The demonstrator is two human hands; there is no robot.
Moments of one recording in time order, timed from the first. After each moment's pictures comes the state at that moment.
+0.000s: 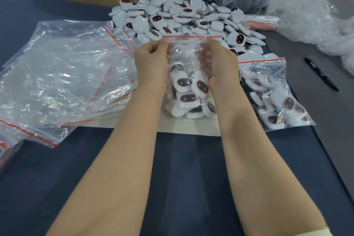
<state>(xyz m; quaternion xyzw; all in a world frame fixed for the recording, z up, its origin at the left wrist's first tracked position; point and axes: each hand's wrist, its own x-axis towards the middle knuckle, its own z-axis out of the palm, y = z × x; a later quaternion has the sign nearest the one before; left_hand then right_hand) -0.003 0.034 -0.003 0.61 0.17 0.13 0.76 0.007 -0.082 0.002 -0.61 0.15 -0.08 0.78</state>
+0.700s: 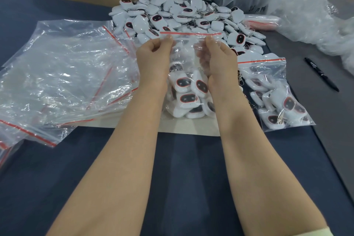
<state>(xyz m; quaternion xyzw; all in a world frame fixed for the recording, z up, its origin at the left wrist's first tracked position) -0.003 0.030 -0.003 0.60 0.15 0.14 0.77 0.007 -0.081 -0.001 -0.60 0.11 -0.10 0.78</state>
